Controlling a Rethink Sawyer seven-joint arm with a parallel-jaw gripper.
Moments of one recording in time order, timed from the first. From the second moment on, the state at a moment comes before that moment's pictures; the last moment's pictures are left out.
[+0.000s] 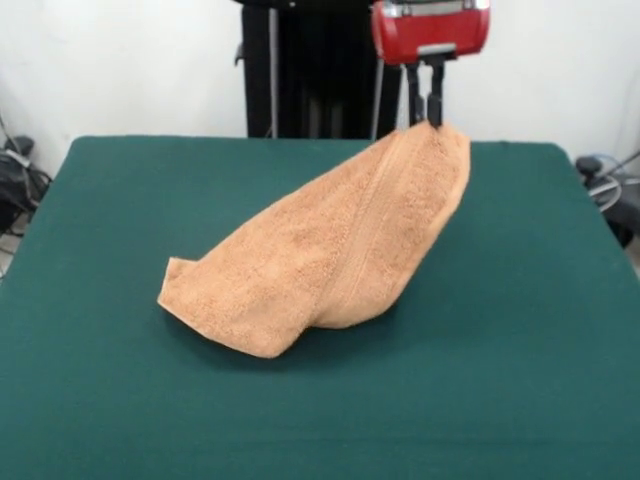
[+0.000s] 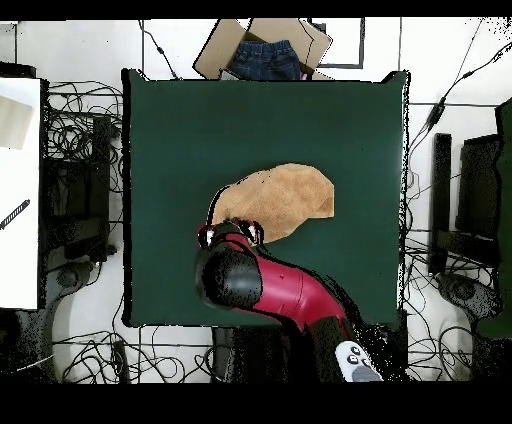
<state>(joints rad) -0.38 -0.97 0.25 2.22 0.16 0.12 1.22</state>
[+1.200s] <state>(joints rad) -0.28 -0.88 0.20 2.22 0.17 0.02 1.24</state>
